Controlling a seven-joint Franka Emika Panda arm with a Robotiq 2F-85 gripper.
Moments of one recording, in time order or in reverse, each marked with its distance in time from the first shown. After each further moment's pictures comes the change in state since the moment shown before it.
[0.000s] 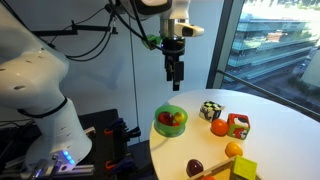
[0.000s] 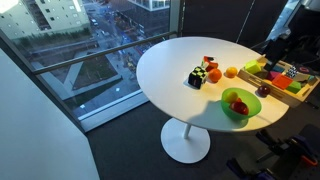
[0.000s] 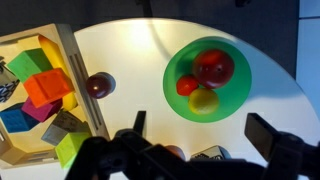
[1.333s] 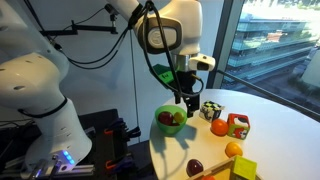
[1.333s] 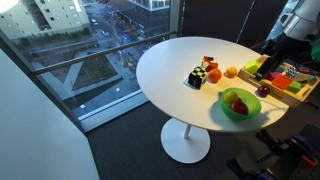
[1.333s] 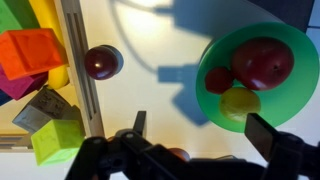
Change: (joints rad) arm -0.004 0.201 -0.138 -0.060 -0.001 0.330 -0.291
